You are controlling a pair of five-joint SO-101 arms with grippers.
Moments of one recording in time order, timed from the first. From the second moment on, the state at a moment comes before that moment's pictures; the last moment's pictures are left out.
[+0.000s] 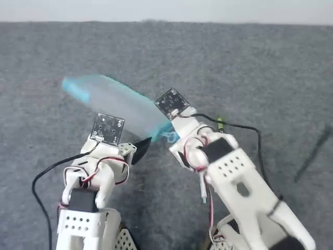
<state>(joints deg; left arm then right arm) -0.4 -82.7 81.1 52.1 -6.4 -33.9 -36.7 48.0 55.8 10.2</state>
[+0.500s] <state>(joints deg) 8.0 -82.8 79.4 58.3 -6.7 -34.0 -42.4 48.5 57.4 10.2</state>
